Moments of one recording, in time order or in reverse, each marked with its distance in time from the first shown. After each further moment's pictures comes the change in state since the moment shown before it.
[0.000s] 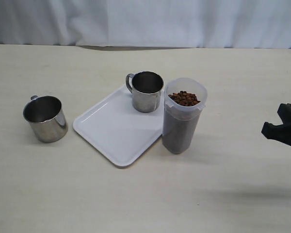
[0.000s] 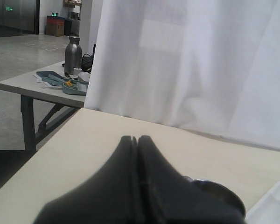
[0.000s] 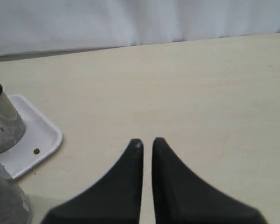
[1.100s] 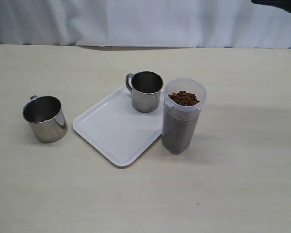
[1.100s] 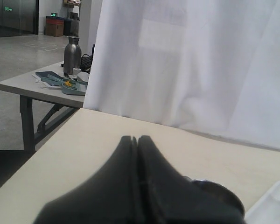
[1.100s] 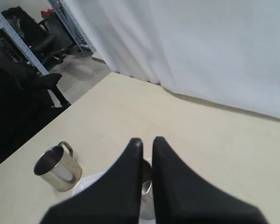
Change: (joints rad) left arm 0.000 0.000 0.000 0.000 -0.002 0.000; right arm -0.369 0.633 -1.271 -1.731 -0.614 1.628
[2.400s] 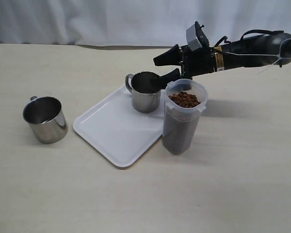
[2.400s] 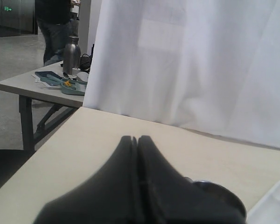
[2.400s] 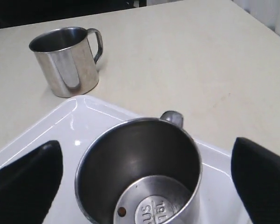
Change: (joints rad) left arm 0.000 0.000 0.000 0.000 0.000 0.000; right arm 0.396 0.581 -0.276 0.006 -0.003 -0.660
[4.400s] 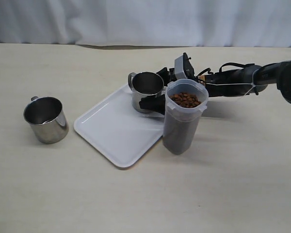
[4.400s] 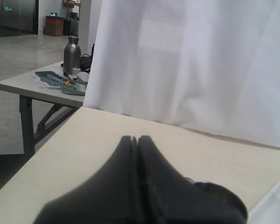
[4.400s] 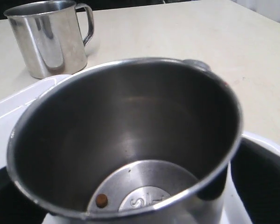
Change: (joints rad) left arm 0.000 0.000 0.000 0.000 0.000 0.000; right arm 0.047 0.201 0.000 0.193 0.002 -0.286
